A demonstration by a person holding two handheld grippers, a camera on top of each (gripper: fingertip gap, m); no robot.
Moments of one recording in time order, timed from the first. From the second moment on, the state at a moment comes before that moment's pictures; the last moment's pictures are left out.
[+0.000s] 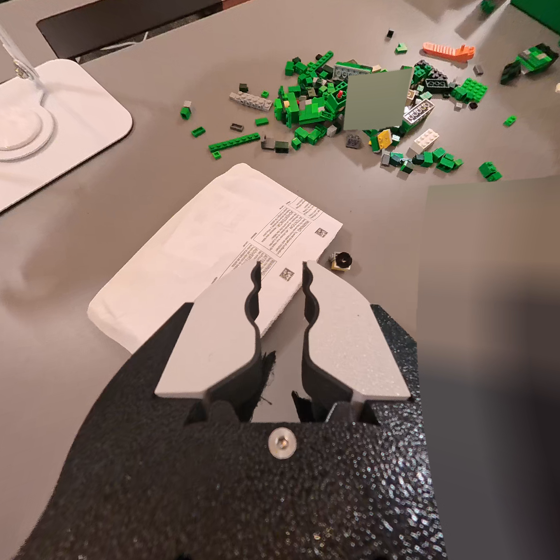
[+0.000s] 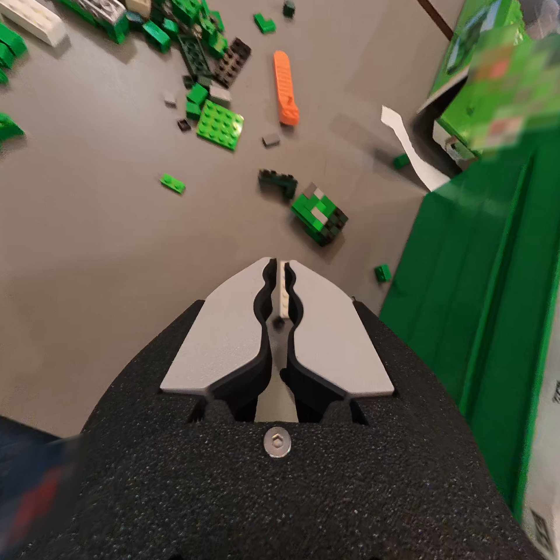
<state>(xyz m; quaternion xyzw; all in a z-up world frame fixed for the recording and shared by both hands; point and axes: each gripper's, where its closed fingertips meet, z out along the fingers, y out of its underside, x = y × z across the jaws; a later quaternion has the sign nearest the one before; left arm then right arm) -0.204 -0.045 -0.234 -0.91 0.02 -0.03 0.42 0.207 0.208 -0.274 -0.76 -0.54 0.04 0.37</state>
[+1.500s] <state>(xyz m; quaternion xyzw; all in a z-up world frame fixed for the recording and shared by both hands) -0.080 0.014 -0.260 -0.79 0.31 -0.04 0.53 -0.078 0.011 -0.249 -0.34 -0.74 0.53 0.22</state>
